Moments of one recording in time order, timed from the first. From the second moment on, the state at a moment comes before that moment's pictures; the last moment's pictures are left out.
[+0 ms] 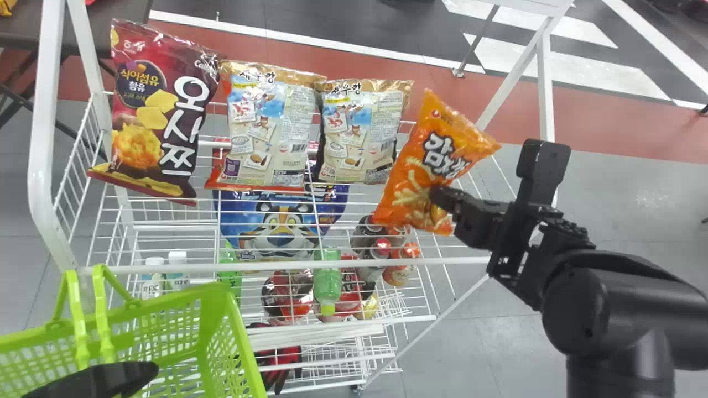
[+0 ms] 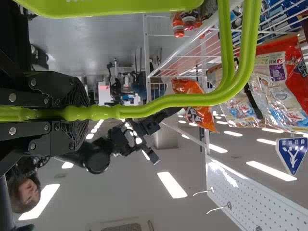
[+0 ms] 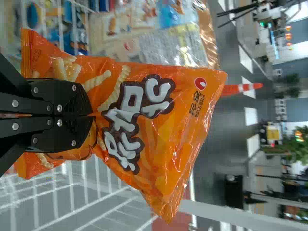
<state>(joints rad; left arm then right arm) 0.36 0.18 0.37 -1.91 1.06 1.57 -0.84 0.19 -0.12 -0.33 -2.27 -0.18 1.13 0.23</state>
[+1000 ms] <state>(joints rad) 0.36 0.17 0.37 -1.90 1.06 1.57 -0.84 0.28 -0.11 -0.09 -2.65 -0.41 1.57 0.23</state>
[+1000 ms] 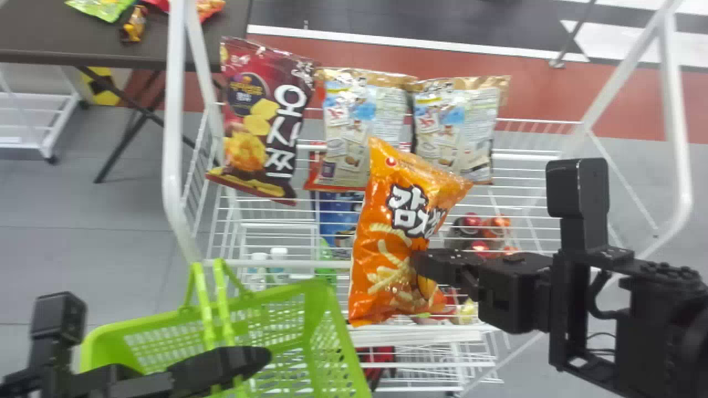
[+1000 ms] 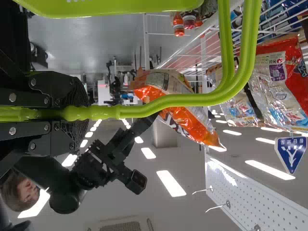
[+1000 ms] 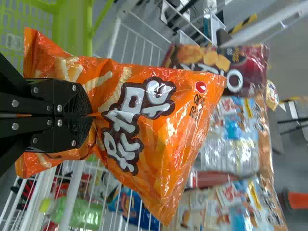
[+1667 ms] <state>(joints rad) 0.36 0.17 0.37 -1.90 1.07 1.57 -0.84 0.30 -0.11 0.27 -2.50 -0.31 1.57 0.22</state>
